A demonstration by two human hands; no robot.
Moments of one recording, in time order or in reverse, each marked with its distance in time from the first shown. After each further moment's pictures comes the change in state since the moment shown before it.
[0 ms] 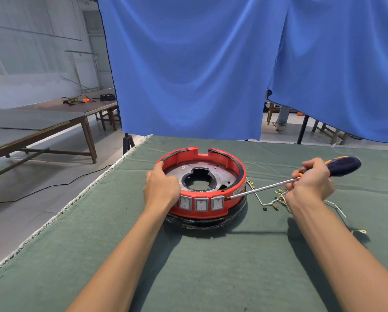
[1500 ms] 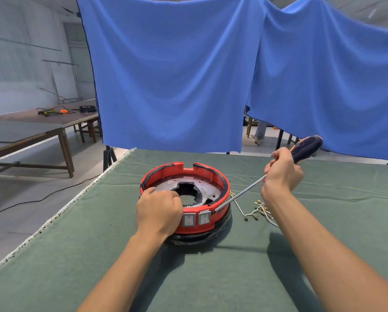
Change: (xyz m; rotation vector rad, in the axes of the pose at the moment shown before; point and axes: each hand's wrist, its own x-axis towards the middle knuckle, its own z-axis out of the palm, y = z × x) left_hand -0.028 0.002 0.002 0.431 0.037 0.567; right_hand -0.022 -0.018 0.031 -0.092 -0.130 -0.202
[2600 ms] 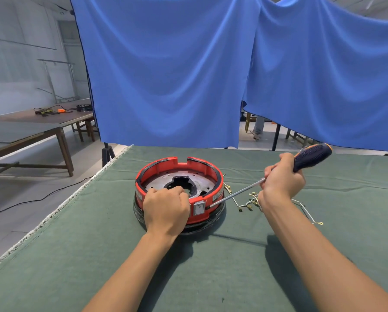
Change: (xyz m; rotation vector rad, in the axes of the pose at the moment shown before) left_hand -0.017 0.026 0.006 -0.021 0.075 -0.005; right_hand -0.014 0.000 -0.030 0.019 0.087 0.014
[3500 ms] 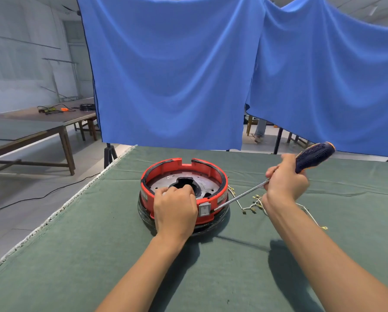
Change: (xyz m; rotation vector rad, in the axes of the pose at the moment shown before) left_hand -0.002 0.009 0.000 0.031 0.018 0.026; right_hand -0.006 -0.001 0.004 -0.111 -0.035 -0.058
